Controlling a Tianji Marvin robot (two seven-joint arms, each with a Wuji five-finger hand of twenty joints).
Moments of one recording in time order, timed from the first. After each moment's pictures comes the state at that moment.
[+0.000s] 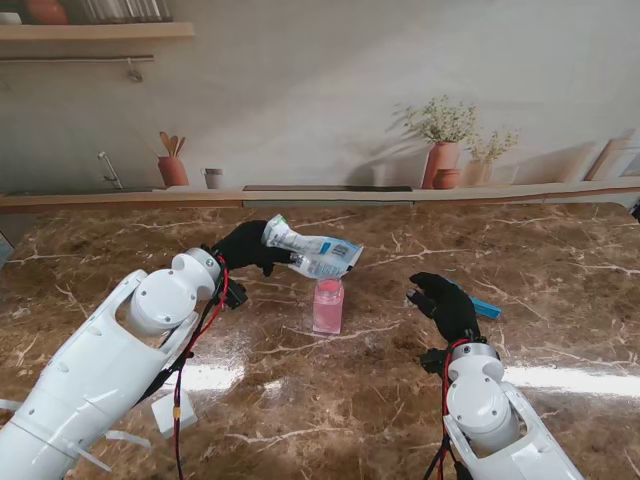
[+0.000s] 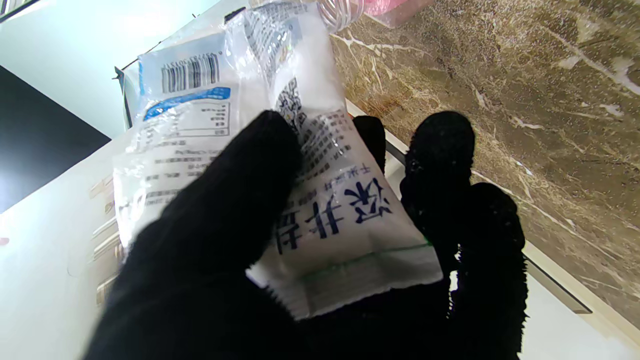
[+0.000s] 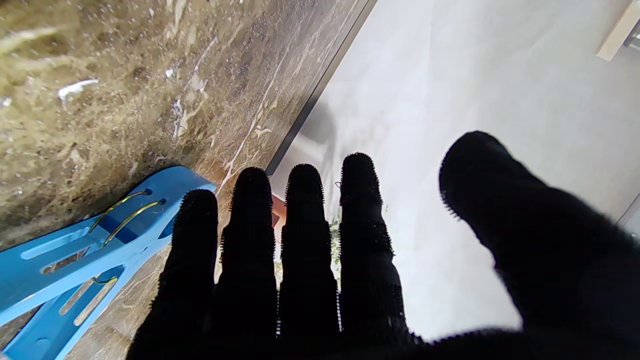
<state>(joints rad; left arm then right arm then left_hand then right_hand) 1.21 -1.14 -1.05 -1.45 0.15 0.01 -0.19 -1.67 -1.23 1.32 -1.52 -0.21 0.04 -0.37 0.93 -0.49 0.54 -0.15 0.89 -0.02 0.75 0.18 1.14 0.10 0.37 0.51 1.06 0.26 0.78 0.91 0.45 0.32 1.27 1.00 0.29 -0.56 1.04 -0.09 0.68 -0.07 0.36 0.56 0.75 0.00 0.20 0.32 0.68 0.04 0.19 0.30 0.28 0.05 0.69 0.41</state>
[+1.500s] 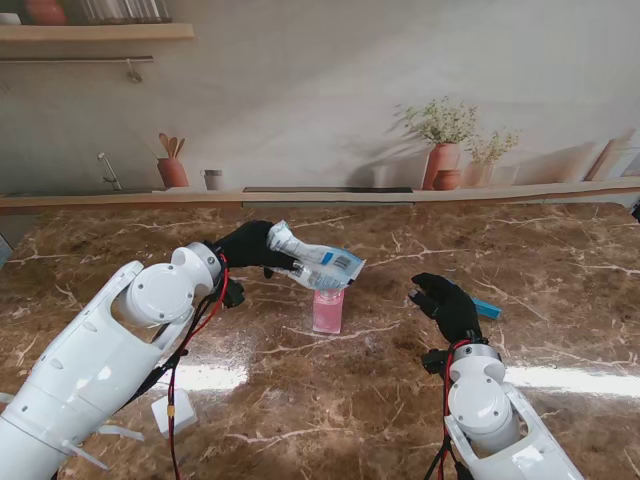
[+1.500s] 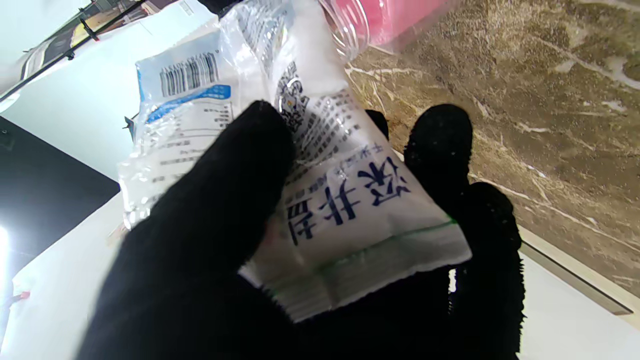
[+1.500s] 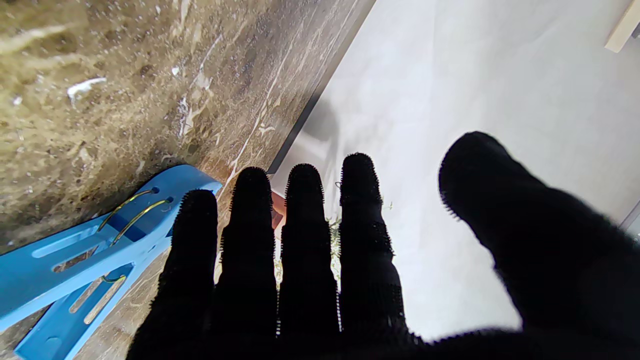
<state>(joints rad) 1.19 -1.12 -1.05 -1.49 0.22 0.00 -0.28 -1.67 -1.23 1.32 -1.51 -0.19 0.03 -0.37 0.92 -0.53 0.52 -0.15 0.95 -0.01 0.75 0.15 1.18 0.11 0.38 0.47 1.08 0.25 0.72 0.86 0.42 0.30 1.26 0.99 0.29 -0.56 1.04 -0.09 0.68 -0.07 0.36 0.56 0.75 0.00 0.20 0.32 0.68 0.04 0.19 0.30 0.28 0.05 0.69 0.41</state>
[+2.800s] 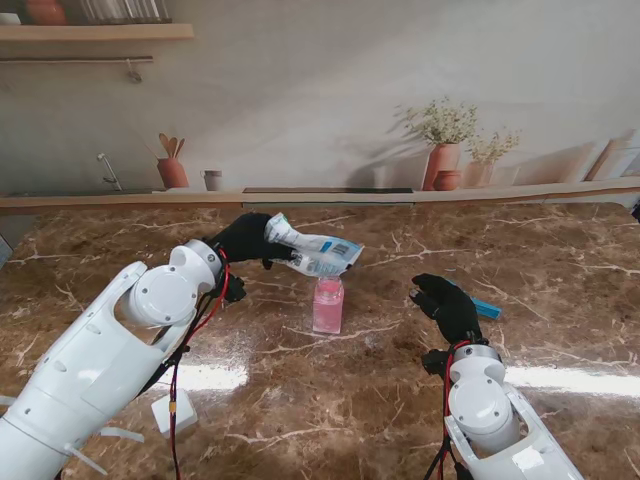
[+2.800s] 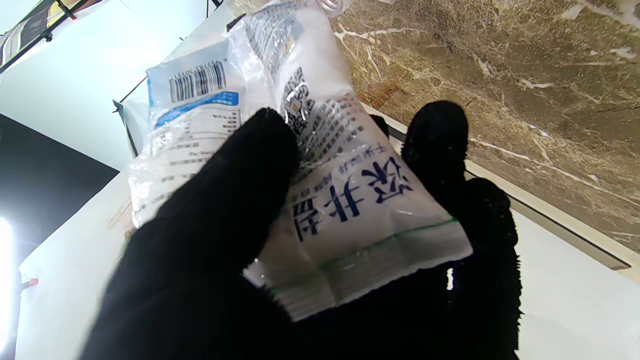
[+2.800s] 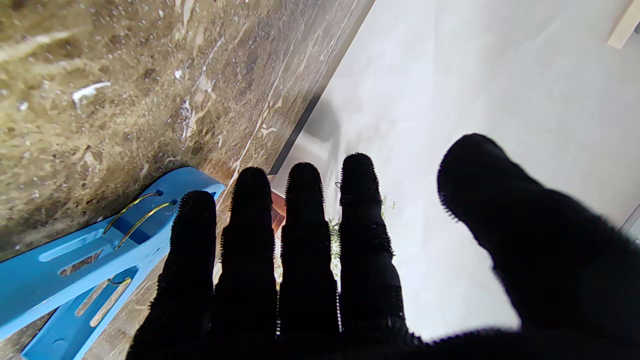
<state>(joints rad) 1.20 -1.12 -1.04 -1.50 0.26 0.00 -0.19 -1.67 -1.23 1.32 -1.51 -0.18 0.03 -0.37 0.93 -0.50 0.54 -0.15 0.93 0.00 0.69 0.17 1.15 0.12 0.37 0.43 1.08 0.23 0.69 0.82 0.45 0.27 1.23 0.97 0.29 -0.55 1.04 -0.09 0.68 -0.07 0.36 0.56 0.76 0.00 0.21 0.34 0.68 0.04 0.20 0.30 0.27 0.06 0.69 0.41</state>
